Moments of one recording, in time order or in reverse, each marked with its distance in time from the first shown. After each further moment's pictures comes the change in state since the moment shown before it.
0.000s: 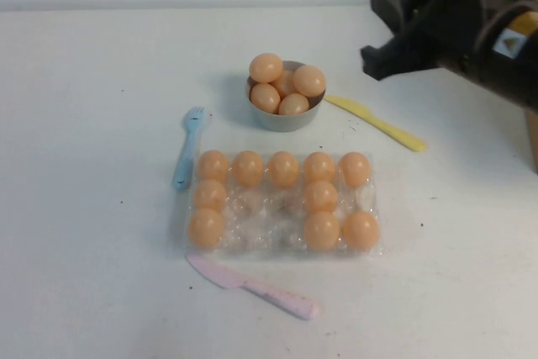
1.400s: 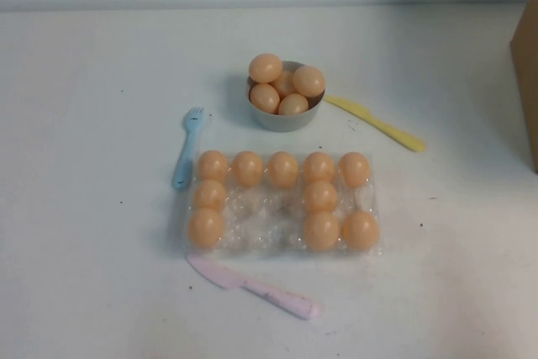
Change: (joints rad) right arm -0.387 -1.293 1.098 -0.023 -0.025 -0.016; left arm 0.000 0.000 0.000 0.000 0.000 0.000
